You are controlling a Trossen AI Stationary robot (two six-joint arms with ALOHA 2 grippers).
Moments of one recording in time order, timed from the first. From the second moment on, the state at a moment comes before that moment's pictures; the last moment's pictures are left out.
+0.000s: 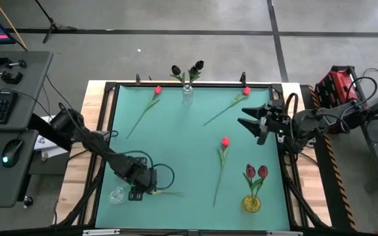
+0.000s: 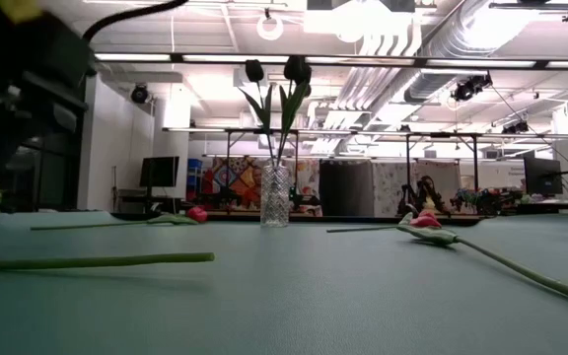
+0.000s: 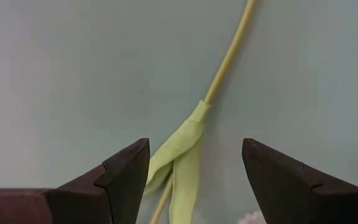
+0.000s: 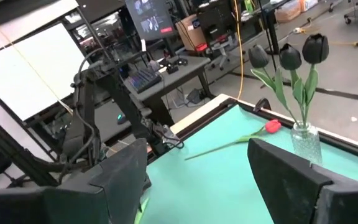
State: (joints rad) left arm -0.59 1.62 0.96 -0.79 0.03 -0.57; right arm 0.40 0.85 1.02 -0.32 0.74 0.54
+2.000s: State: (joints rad) left arm -0.08 1.37 1.20 0.17 -0.19 -1.35; right arm 0.40 1.29 1.42 -0.25 0.81 -0.77
